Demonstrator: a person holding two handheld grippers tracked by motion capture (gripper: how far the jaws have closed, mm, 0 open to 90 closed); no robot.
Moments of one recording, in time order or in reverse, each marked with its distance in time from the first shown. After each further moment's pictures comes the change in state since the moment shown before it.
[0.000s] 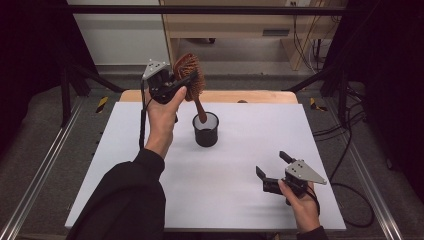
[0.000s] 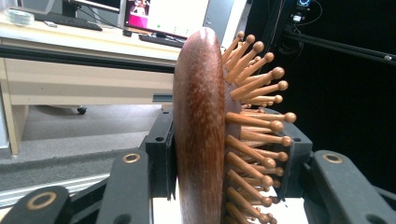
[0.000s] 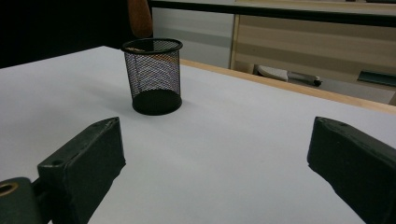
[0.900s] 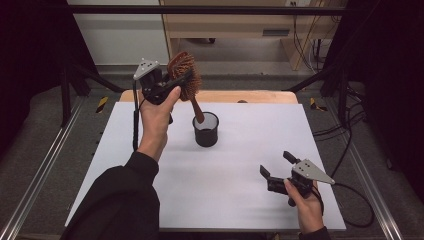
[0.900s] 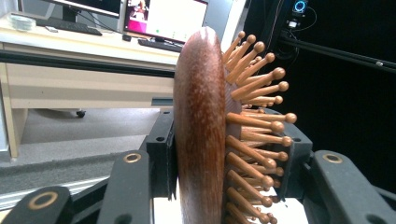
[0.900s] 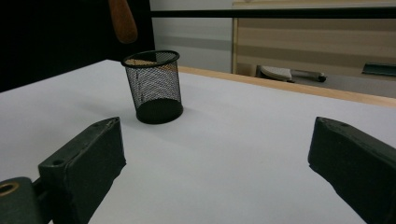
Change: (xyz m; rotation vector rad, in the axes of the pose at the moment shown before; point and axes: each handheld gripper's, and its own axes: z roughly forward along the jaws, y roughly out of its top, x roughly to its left) left arm -0.001 0.009 -0.017 -0.015 -0.008 -0.008; right arm -0.007 0.005 -0.009 -0.012 0.003 0.056
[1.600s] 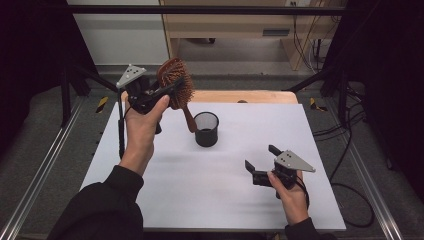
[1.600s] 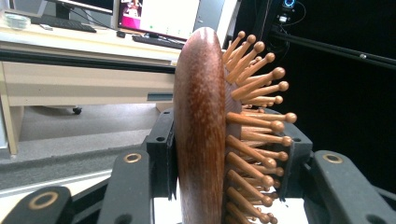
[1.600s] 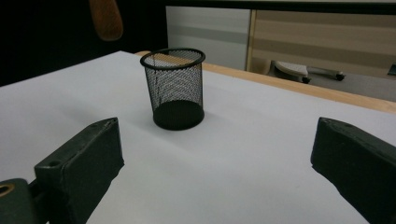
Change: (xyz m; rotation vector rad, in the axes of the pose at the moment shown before) left arm -0.005 0.006 -0.041 0.018 -0.029 0.008; right arm 0.022 0.014 0.033 0.050 0.061 -0.019
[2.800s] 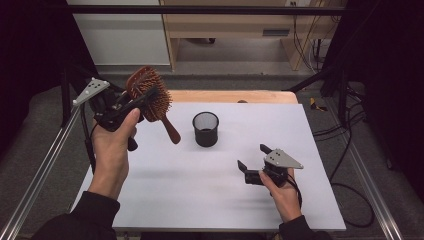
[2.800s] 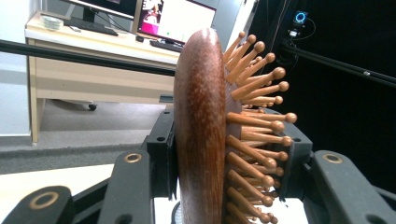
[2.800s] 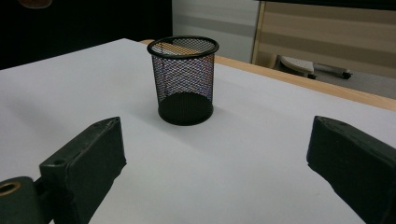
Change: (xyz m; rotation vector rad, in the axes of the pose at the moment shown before) left arm 0.005 0.007 -0.076 -0.028 0.061 -0.050; right arm 0.009 -0.001 0.021 0.024 0.014 -0.036
